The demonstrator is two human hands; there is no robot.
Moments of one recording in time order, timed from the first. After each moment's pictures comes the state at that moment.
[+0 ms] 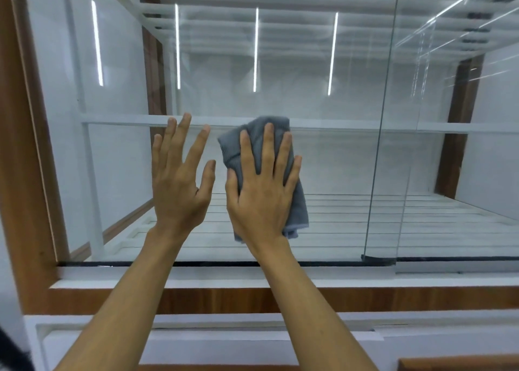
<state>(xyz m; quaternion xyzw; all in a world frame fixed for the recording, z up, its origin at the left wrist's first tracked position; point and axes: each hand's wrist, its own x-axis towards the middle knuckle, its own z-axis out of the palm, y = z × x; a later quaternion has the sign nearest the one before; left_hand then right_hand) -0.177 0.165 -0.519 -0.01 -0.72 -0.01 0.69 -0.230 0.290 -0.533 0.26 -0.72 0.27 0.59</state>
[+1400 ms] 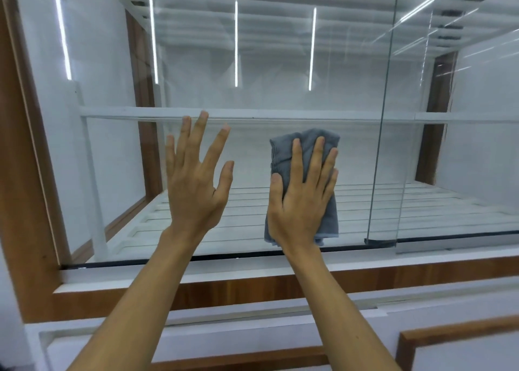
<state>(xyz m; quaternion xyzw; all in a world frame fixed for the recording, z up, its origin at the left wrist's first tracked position) -0.173 0.168 -0.527 -0.05 -0.73 -0.03 0.68 -0.237 0.320 -0.560 0.19 -0.71 0.35 0.59</state>
